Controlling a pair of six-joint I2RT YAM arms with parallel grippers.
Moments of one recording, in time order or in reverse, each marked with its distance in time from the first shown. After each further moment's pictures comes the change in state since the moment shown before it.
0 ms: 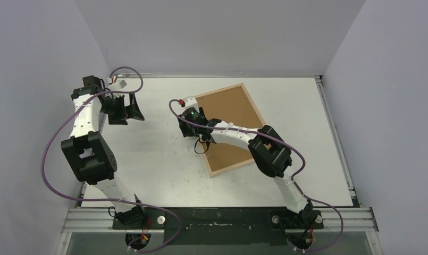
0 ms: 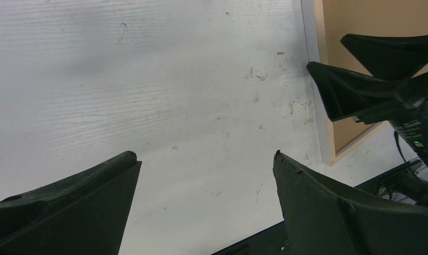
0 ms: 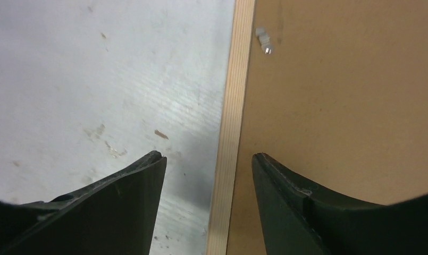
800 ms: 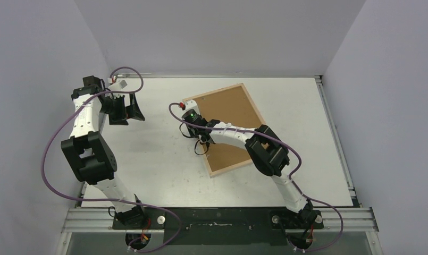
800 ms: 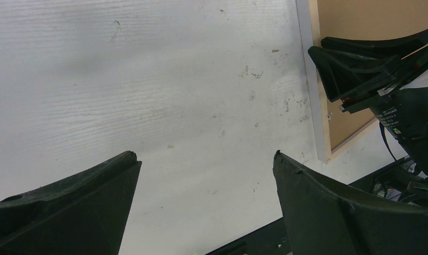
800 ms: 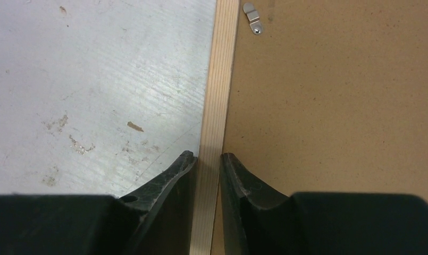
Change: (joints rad) left arm 0.000 0.000 0.002 -0.014 0.015 0.002; right arm -0.001 0.065 0.010 -0.048 0.025 -0.024
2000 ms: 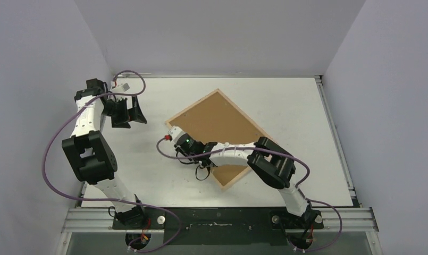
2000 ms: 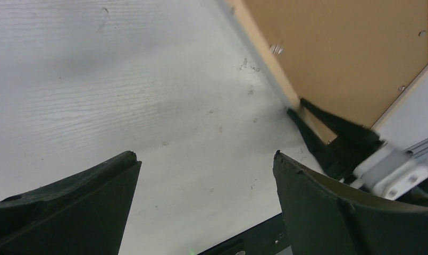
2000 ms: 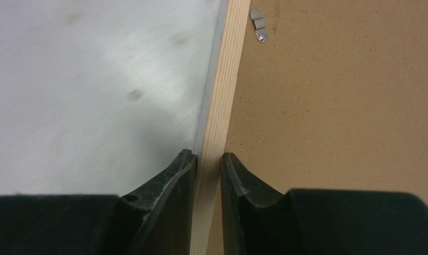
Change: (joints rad) left arm -0.008 0.000 -0.029 0.004 0.002 -0.003; right arm 0.135 -0.115 -0.248 0.164 -0.004 -0.254
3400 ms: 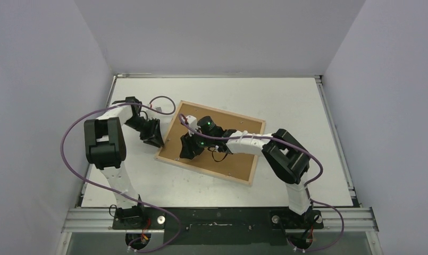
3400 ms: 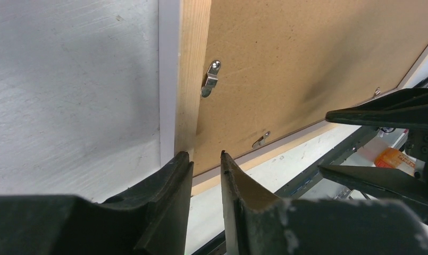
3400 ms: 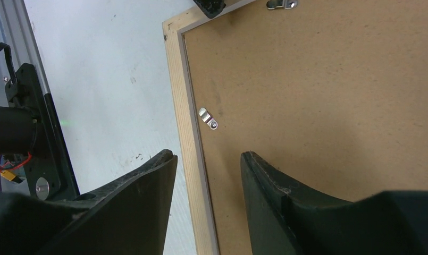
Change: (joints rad) left arm -0.219 0.180 -0.230 0.088 0.029 0.036; right arm -0.149 -0.165 -0.177 0.121 -0.780 0.224
